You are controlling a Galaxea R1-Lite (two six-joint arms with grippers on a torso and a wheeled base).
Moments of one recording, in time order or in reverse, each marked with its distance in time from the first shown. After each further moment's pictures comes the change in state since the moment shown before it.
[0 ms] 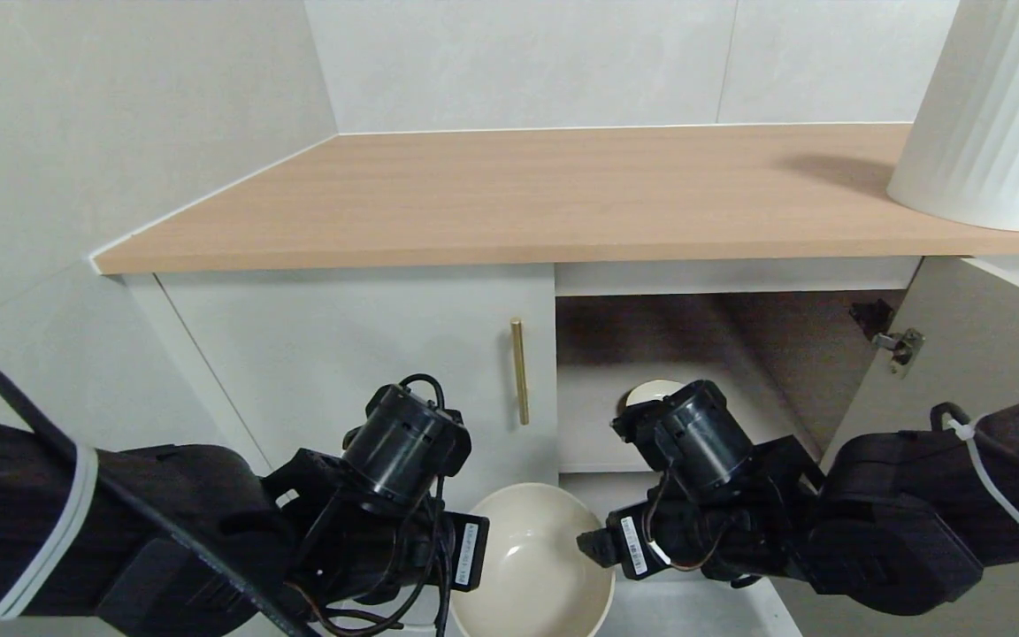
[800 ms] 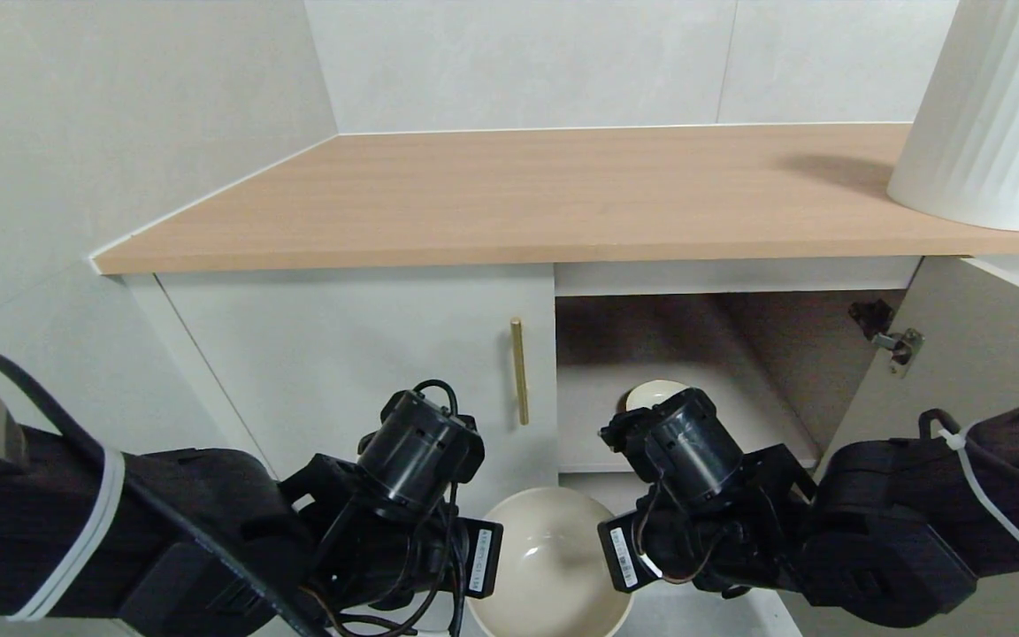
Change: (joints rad) left arm 0.000 0.023 -0.003 -0.004 -0.003 -0.003; right arm -0.001 0.005 0.003 -0.002 0.002 -0.002
